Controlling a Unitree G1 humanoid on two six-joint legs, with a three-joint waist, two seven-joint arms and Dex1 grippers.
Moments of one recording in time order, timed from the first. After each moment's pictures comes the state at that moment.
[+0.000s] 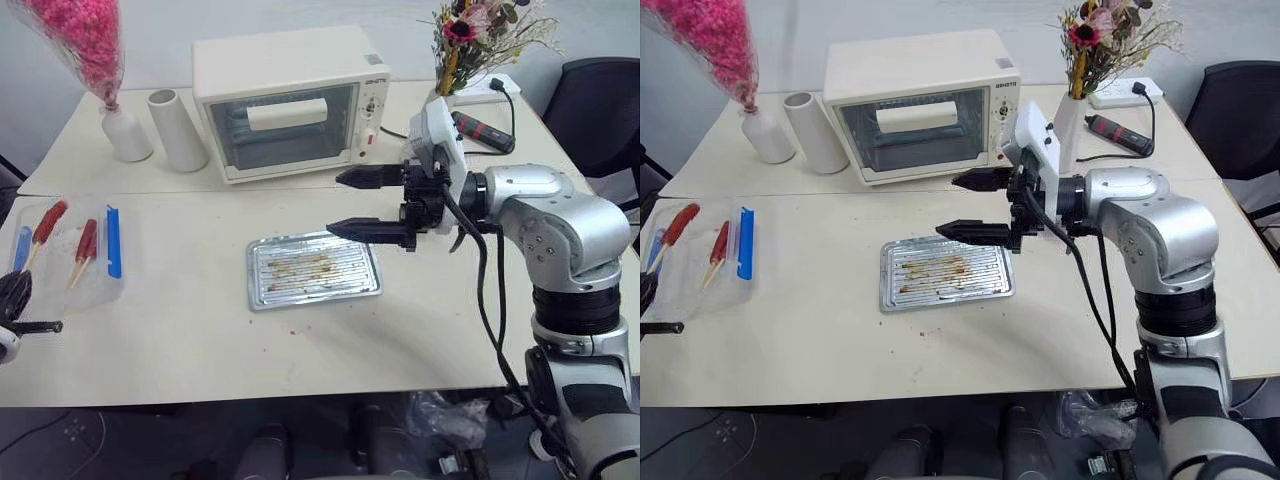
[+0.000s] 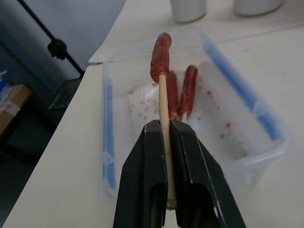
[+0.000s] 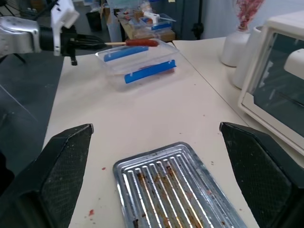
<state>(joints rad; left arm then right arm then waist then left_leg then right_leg) 0.16 0.65 0.82 -0.28 -0.33 0.57 -0.28 -0.90 -0.55 0.02 -0.22 0.58 0.90 1.06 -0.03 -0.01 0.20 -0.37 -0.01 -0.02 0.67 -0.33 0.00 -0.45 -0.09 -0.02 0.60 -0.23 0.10</state>
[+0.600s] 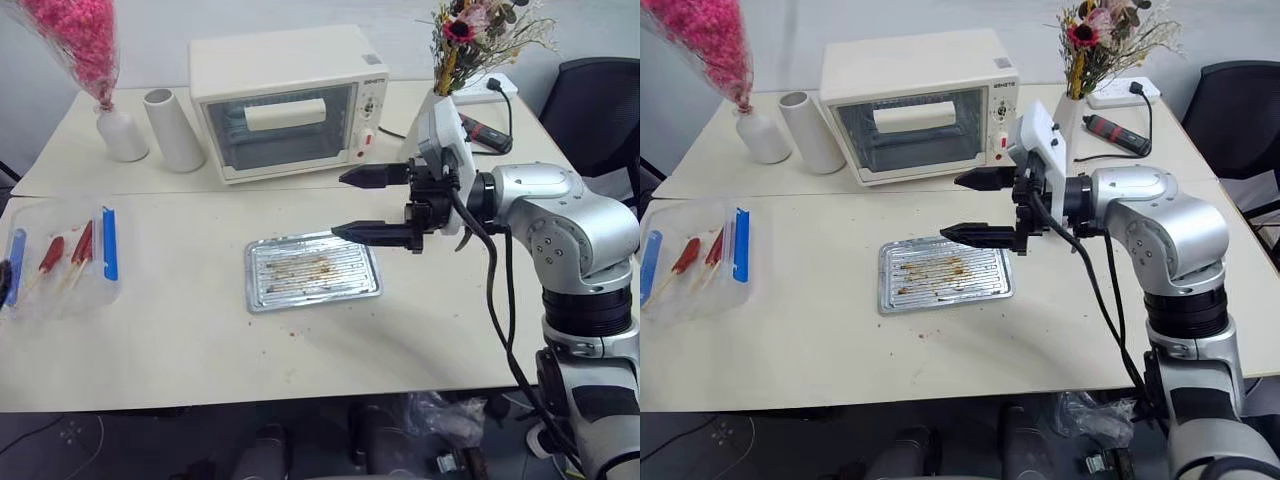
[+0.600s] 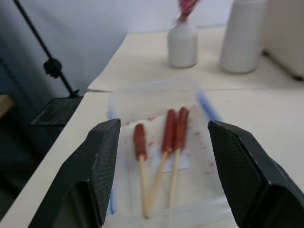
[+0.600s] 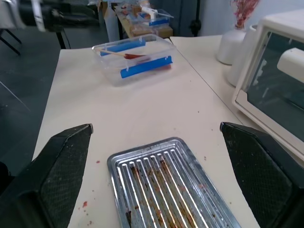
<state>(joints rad) 0.29 0.57 1.14 -0.46 -0.70 0.64 -0.45 -0.88 -0.62 0.04 -0.20 0.58 0.83 1.08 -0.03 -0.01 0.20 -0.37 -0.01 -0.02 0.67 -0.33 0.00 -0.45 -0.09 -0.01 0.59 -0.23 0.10</state>
